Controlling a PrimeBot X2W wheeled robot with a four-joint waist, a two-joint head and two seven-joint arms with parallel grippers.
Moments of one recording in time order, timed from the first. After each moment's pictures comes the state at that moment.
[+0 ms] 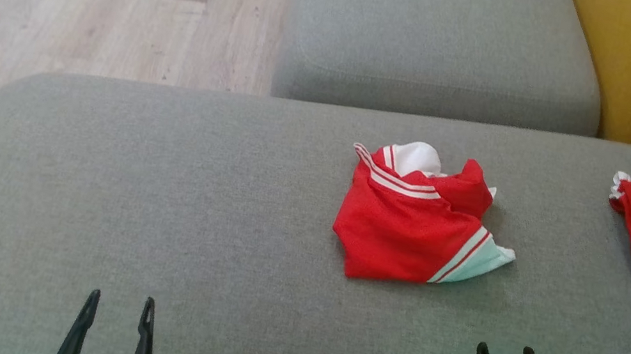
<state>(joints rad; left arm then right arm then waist) 0.28 0.10 -0.23 0.03 -0.12 0.18 -0.25 0.21 -0.05 0.10 0.25 0.19 0.13 -0.26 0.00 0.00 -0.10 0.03</state>
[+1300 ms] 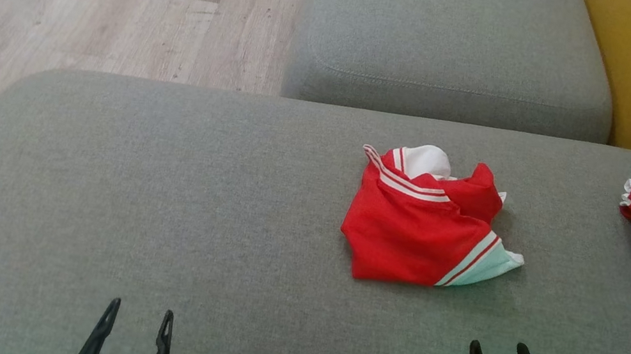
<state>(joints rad) 0.30 0.08 -0.24 0.04 -0.02 0.15 -0.25 0.22 -0.04 0.11 0.23 0.16 0.13 -0.26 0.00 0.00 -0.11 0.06</state>
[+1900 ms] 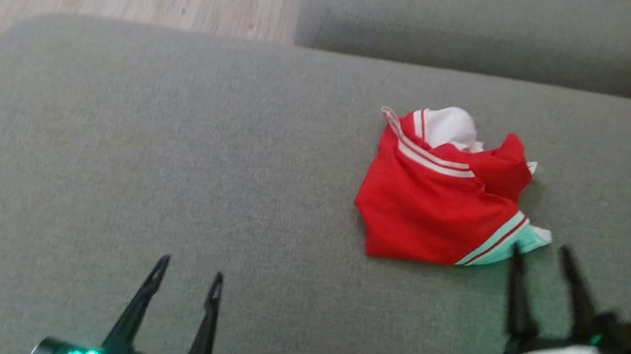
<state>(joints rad) 0.21 0.07 -0.33 -0.02 0.00 0.15 -0.25 -0.03 -0.07 0.07 0.28 0.17 0.13 -0.26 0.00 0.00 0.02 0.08</state>
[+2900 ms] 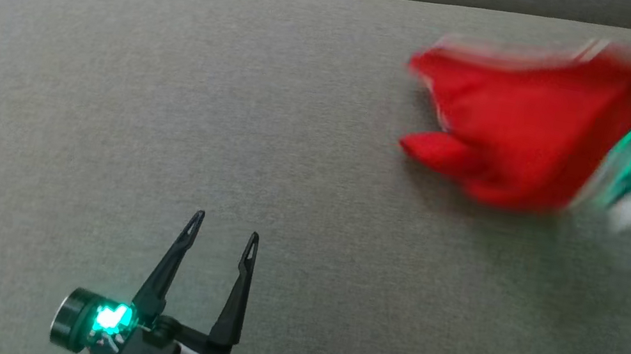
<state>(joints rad) 0.06 0.07 -0.41 -0.03 0.01 0.17 -0.25 -0.57 -0.50 0.46 0.47 0.77 0.13 -0.24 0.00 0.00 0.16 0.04</state>
